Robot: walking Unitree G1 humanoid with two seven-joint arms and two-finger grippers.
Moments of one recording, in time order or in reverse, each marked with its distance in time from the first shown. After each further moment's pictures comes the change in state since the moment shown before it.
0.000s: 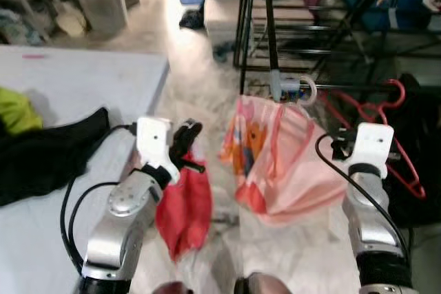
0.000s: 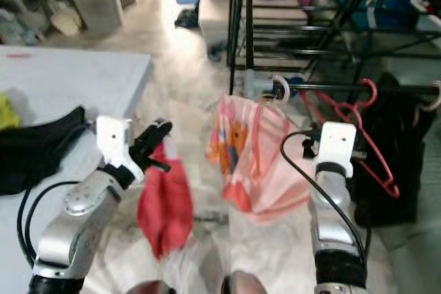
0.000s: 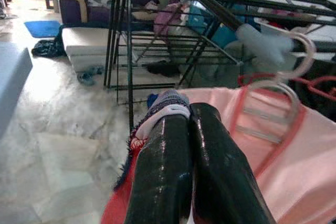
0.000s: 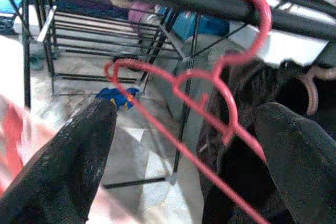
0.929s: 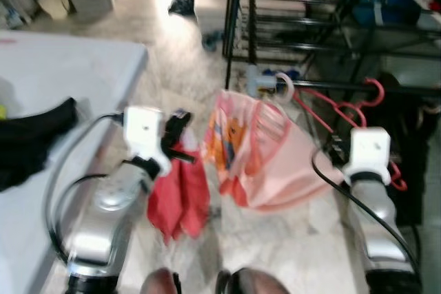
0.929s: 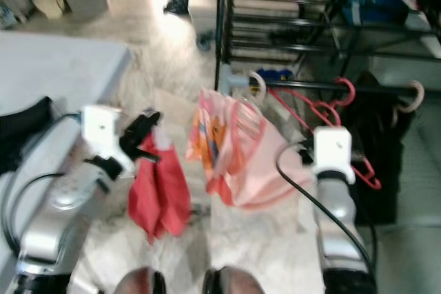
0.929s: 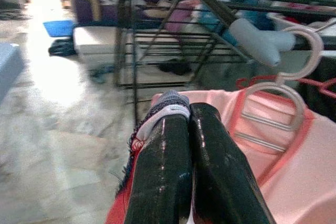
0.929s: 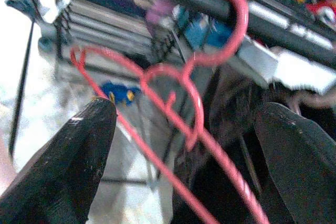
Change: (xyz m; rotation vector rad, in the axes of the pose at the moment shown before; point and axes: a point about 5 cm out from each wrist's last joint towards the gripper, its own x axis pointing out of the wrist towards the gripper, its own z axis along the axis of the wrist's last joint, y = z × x) left arm -0.006 0.015 0.017 0.062 -0.028 0.061; right arm -0.015 0.000 0.015 -0.104 -0.094 0.127
